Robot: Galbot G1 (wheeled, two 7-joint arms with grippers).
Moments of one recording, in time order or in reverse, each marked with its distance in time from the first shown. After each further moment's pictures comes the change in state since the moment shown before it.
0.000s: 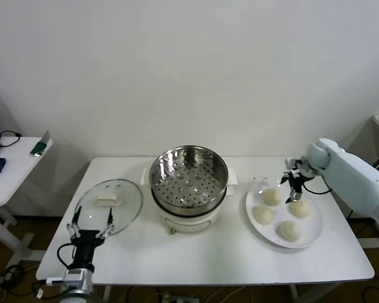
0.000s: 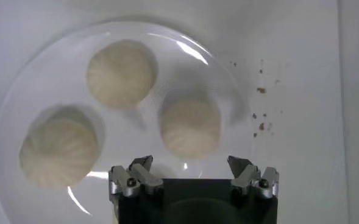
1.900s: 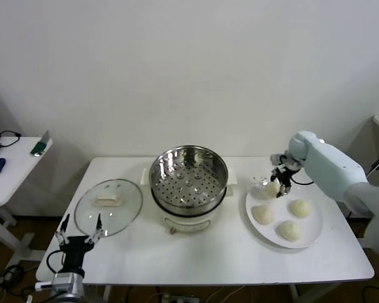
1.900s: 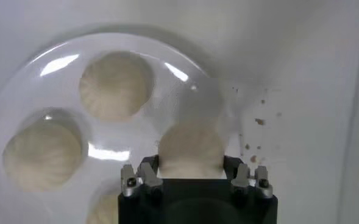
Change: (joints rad) left arm 0.024 0.004 -0.041 0.001 -0.050 0.023 -0.013; right arm 0.204 0.097 -0.181 0.006 0.034 0.180 -0.059
